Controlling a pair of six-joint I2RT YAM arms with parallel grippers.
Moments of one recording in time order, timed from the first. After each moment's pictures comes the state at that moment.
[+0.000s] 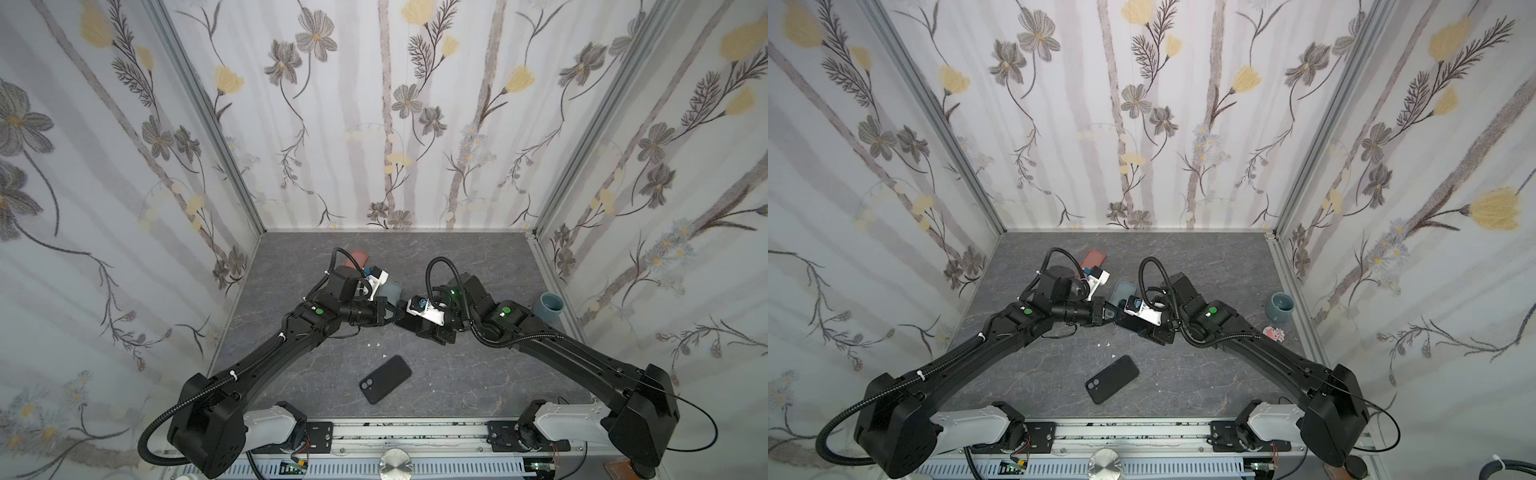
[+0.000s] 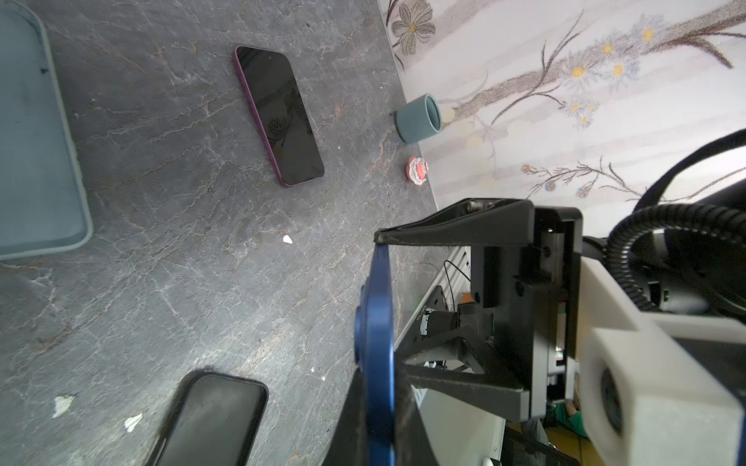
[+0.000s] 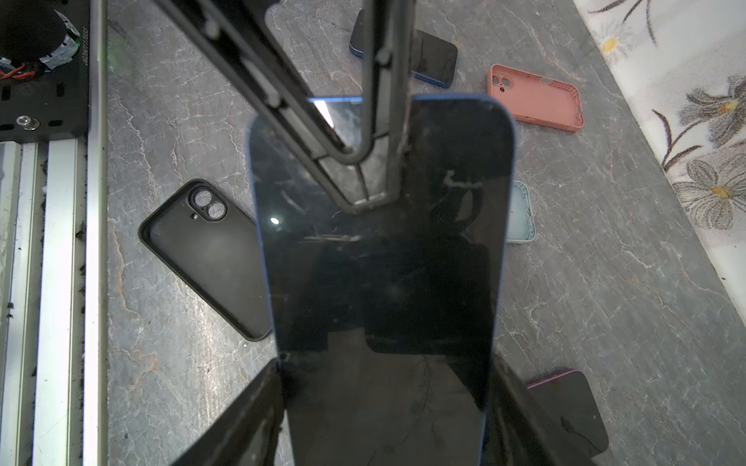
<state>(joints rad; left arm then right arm) -0.56 1.25 0.90 -0.26 0.73 -0.67 0.75 1.28 1.01 -0.52 -0.27 -0.55</state>
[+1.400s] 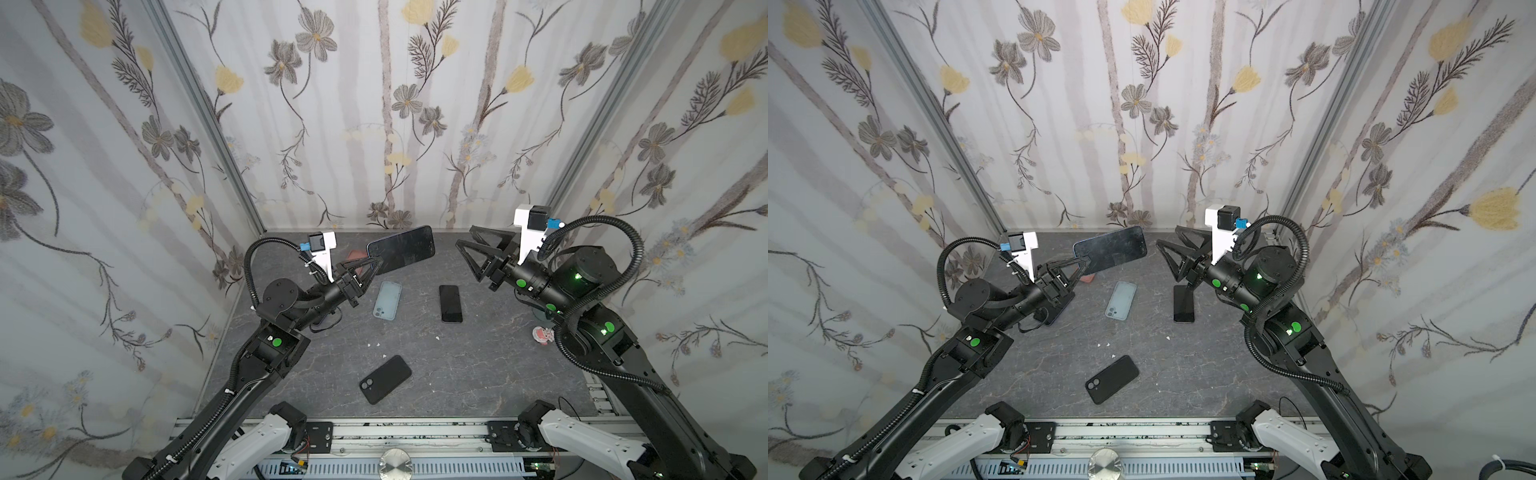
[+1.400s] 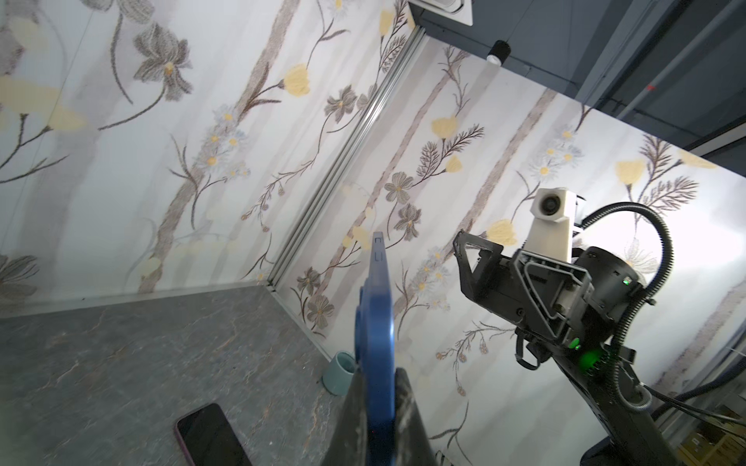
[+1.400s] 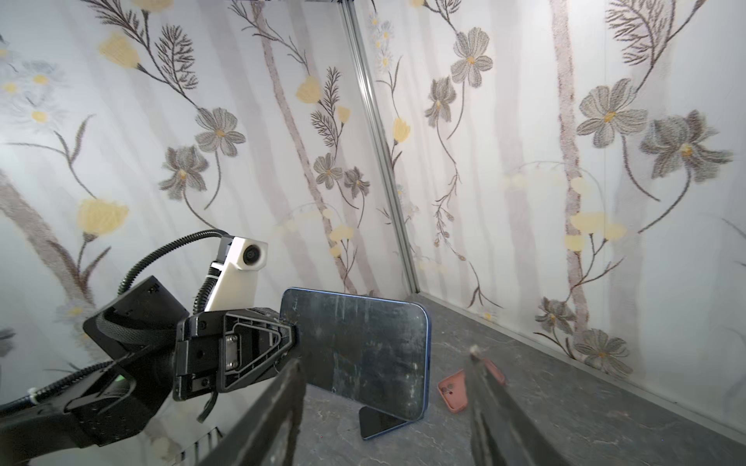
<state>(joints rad) -0.54 0.88 0.88 0.34 0.47 -0.76 0.57 0.98 1.31 -0.15 -0.38 0.35</state>
